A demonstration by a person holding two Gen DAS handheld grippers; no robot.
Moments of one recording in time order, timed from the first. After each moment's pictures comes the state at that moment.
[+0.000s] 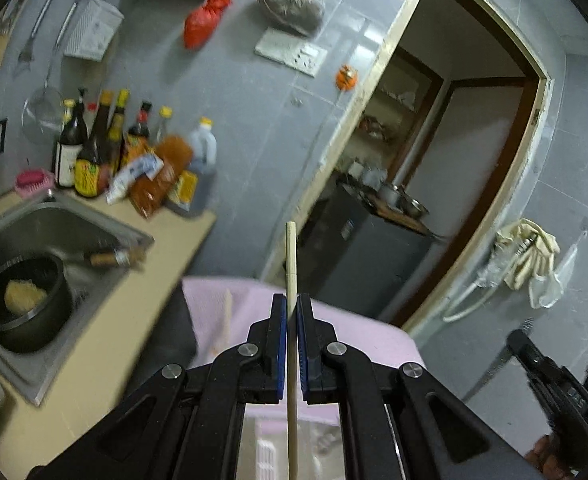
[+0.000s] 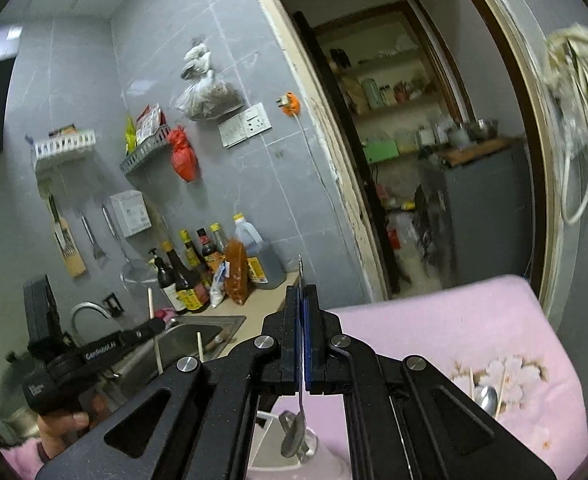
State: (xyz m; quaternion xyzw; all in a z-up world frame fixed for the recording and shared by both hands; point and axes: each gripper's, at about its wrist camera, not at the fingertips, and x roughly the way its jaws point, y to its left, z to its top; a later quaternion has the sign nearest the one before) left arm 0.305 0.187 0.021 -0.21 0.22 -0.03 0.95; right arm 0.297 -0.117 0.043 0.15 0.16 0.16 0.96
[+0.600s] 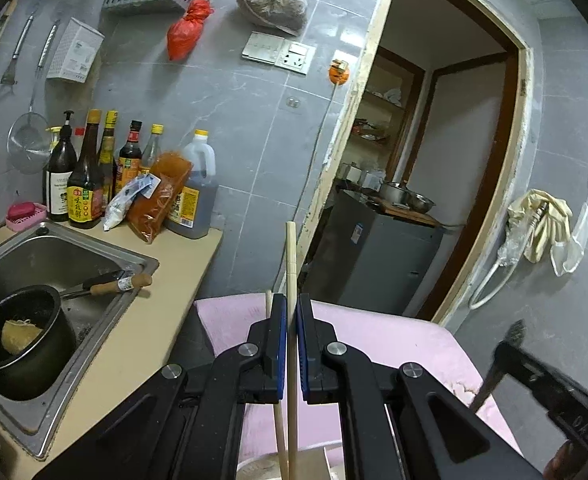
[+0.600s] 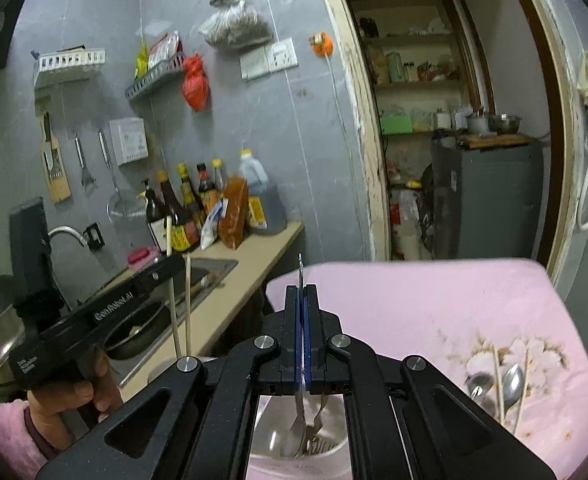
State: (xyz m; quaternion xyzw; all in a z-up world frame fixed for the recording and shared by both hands) left arm 0.323 0.185 -0.030 -0.15 0.18 -0.04 0.97; right arm 0.316 -0.049 -0.014 0.08 0.23 0.17 0.96
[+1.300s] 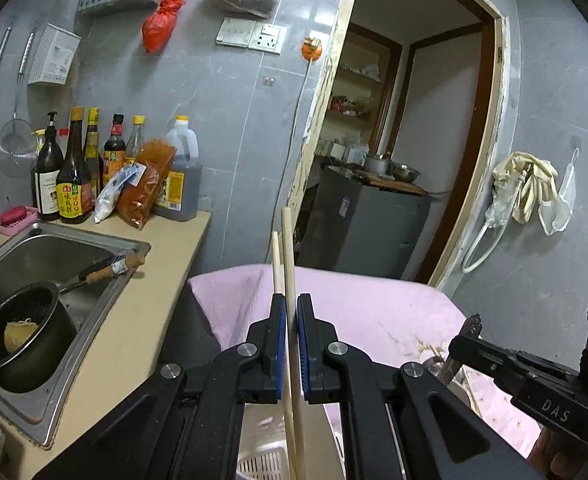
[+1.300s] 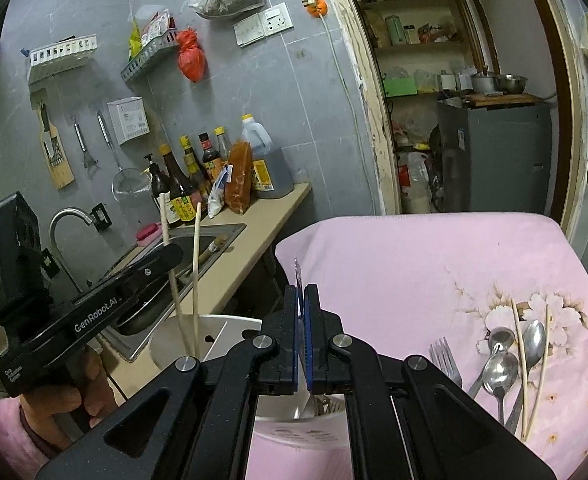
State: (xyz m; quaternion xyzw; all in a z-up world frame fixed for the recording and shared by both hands) left arm 0.303 0.174 -0.045 -0.11 0.22 -0.06 0.97; right arm 0.319 -0.048 -0.047 0.10 0.28 0.19 0.94
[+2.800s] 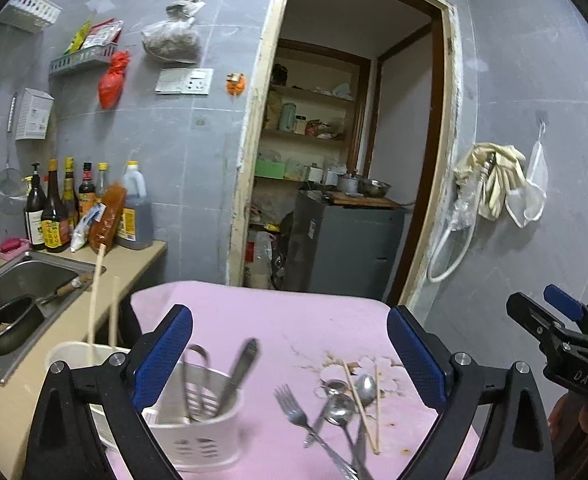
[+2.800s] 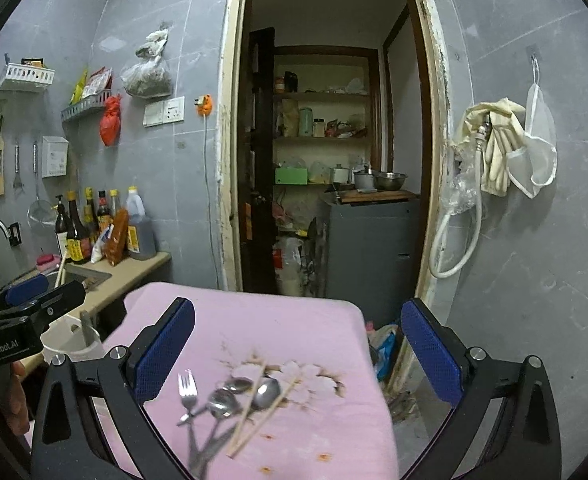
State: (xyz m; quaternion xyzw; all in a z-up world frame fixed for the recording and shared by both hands) left arm 0.243 -0.022 -0.013 -0.07 0.16 -0.05 0.98; right arm 0.241 -0.269 0.016 0.01 0.14 0.00 0.99
